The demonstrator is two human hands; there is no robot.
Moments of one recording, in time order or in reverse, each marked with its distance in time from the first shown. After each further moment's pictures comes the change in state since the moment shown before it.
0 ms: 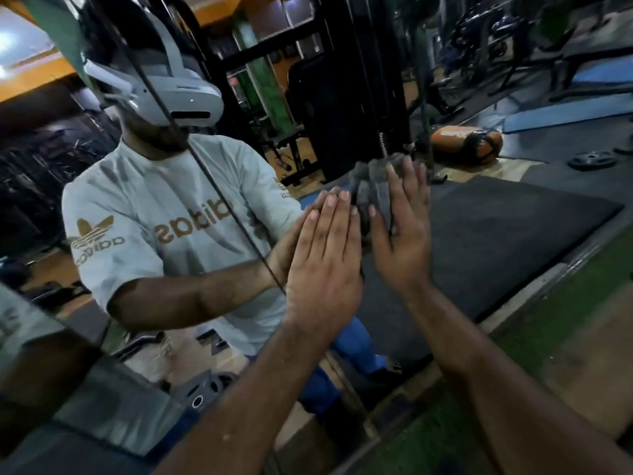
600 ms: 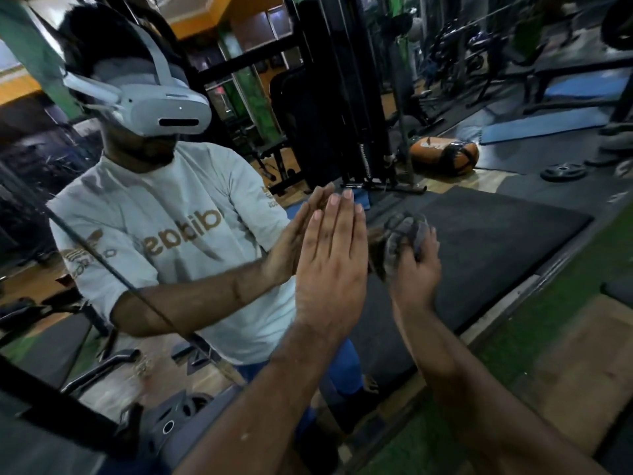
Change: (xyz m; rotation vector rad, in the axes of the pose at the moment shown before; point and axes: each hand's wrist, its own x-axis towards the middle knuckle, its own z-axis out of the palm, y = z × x) left_hand 0.084 0.092 0.038 -0.015 0.019 -0.030; right_hand 0.022 0.100 -0.053 0.364 0.213 0.746
